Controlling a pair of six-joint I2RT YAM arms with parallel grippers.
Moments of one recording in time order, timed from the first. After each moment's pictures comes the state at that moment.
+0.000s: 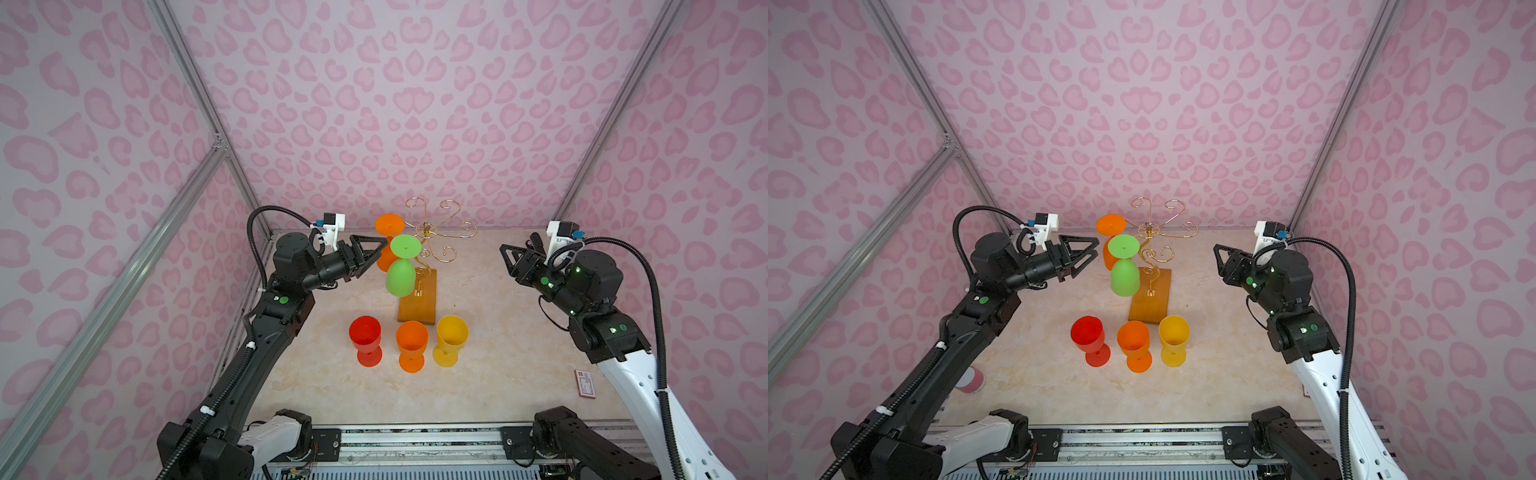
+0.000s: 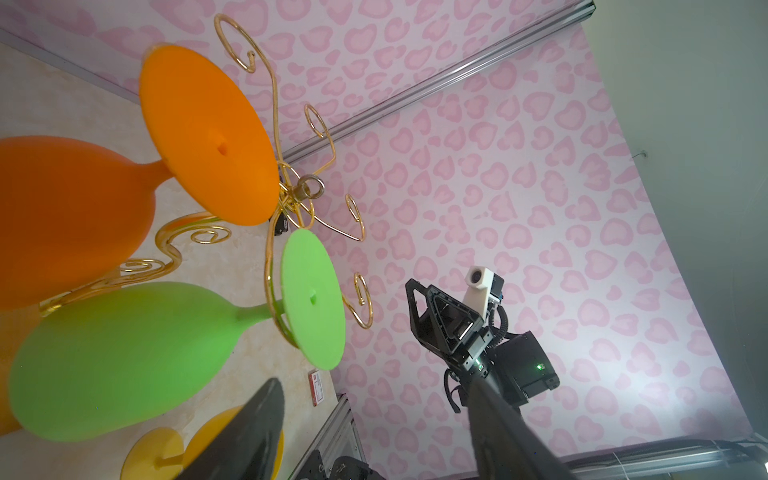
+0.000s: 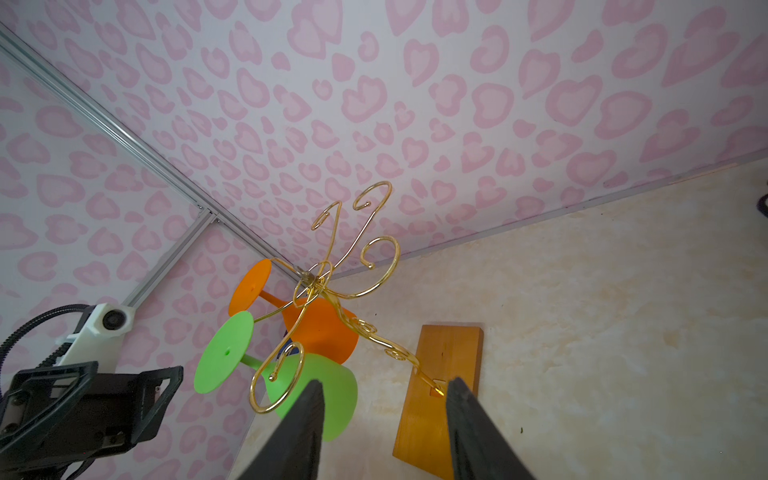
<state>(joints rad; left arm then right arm) -0.30 1.19 1.12 0.00 0.79 -1.12 0.23 0.92 1.10 -0.35 -0.20 0.61</state>
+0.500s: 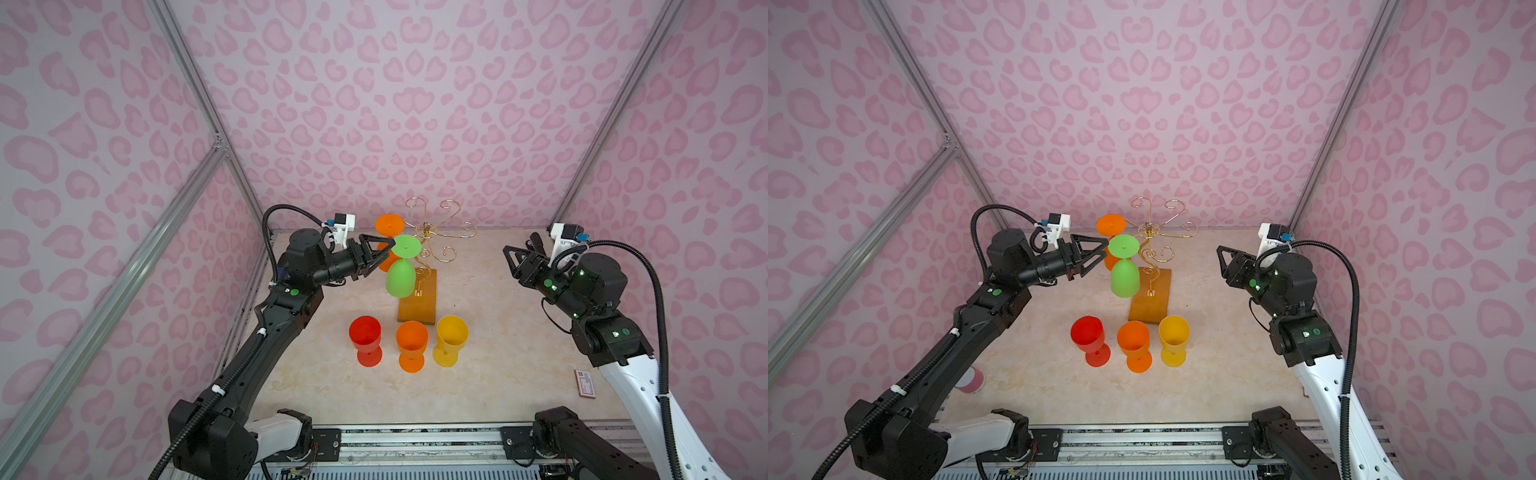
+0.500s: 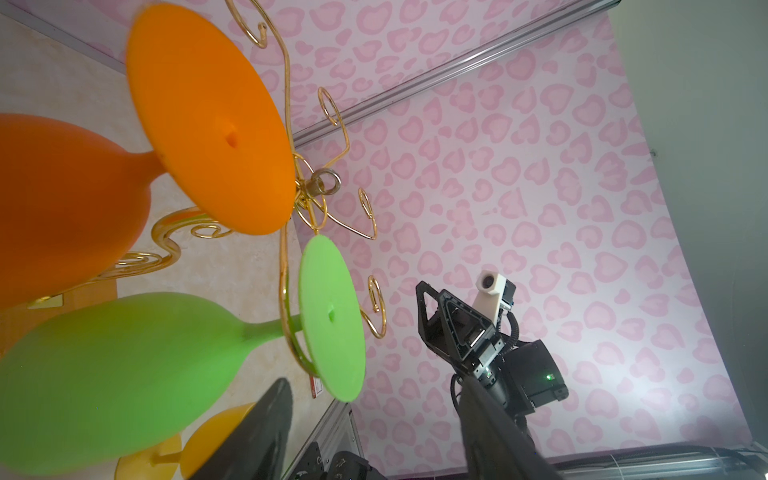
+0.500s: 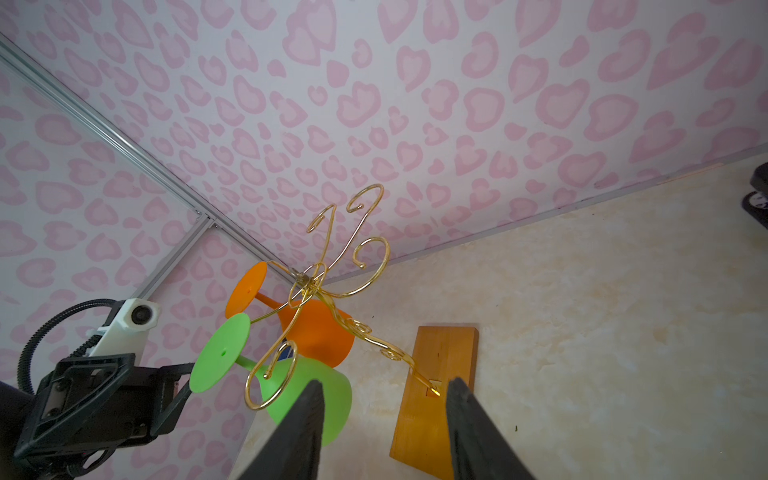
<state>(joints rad) -0.31 1.25 1.14 0.02 0.79 -1.12 0.20 0.90 1.07 -0.35 -0.22 0.62</state>
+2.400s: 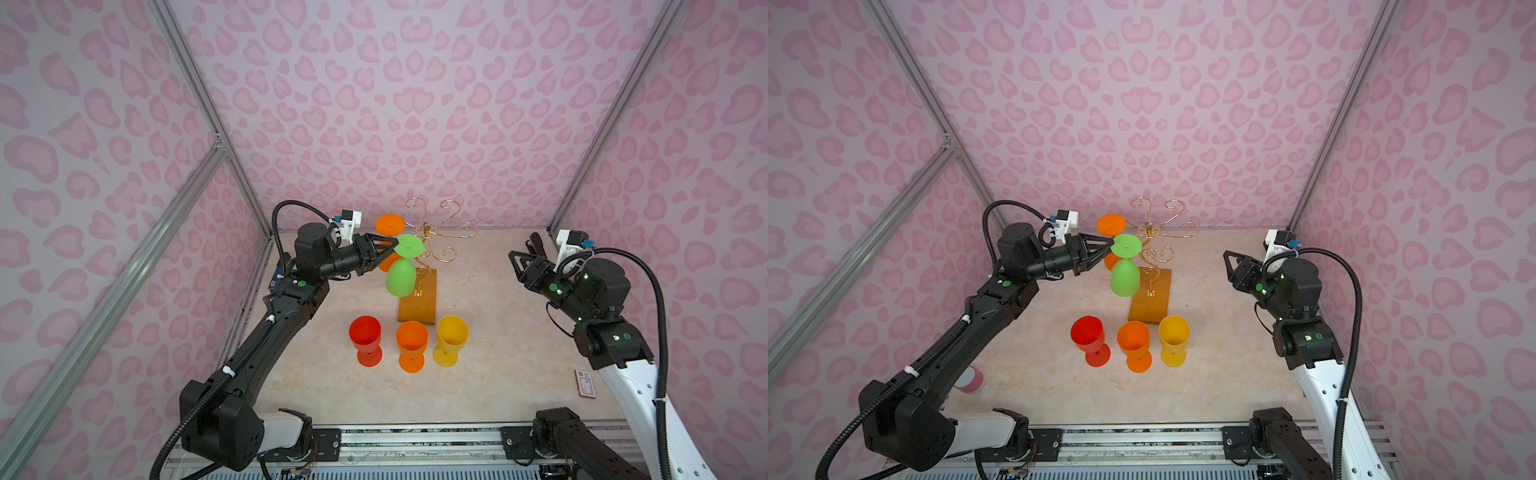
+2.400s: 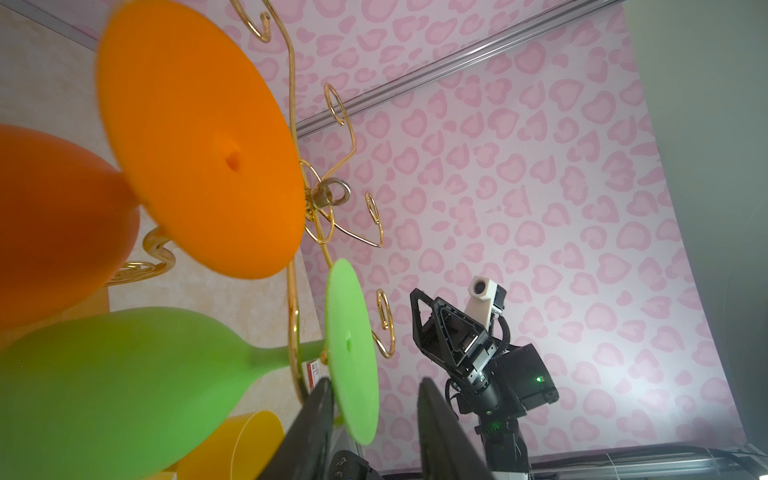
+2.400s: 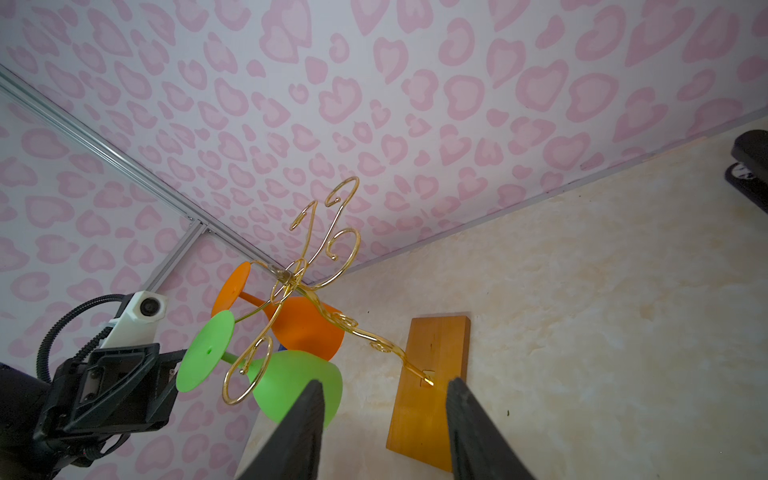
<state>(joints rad) -0.32 1.34 1.18 0.04 0.81 -1.13 0.12 0.87 1.02 -0.35 -0.29 0.64</state>
